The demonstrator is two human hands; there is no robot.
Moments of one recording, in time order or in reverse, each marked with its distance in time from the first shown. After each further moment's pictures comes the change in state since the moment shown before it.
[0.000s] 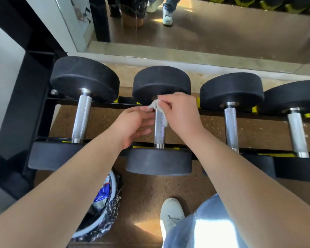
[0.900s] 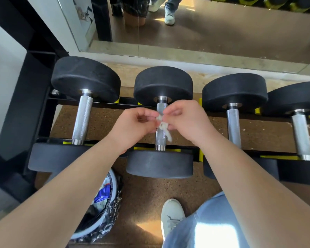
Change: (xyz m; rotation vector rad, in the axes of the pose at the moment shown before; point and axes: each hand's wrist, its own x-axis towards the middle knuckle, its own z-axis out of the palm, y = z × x) left_hand -0.012 -0.009 -0.003 0.296 -0.019 0.339; right_hand -0.014 -0.013 -0.034 0.458 -0.327 0.477
